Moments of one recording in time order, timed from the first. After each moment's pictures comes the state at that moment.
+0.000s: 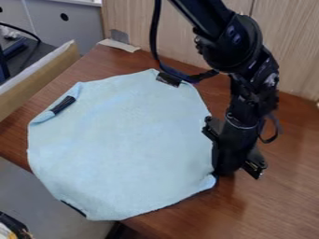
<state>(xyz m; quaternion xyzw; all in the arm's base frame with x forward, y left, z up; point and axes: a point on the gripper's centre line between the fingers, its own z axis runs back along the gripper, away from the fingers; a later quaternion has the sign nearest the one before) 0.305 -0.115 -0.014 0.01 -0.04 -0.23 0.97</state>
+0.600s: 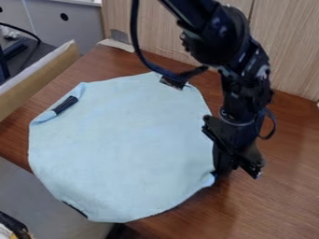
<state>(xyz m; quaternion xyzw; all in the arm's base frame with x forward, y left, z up) 0.300 -0.112 0.002 -0.01 -0.06 -0.25 0.97</state>
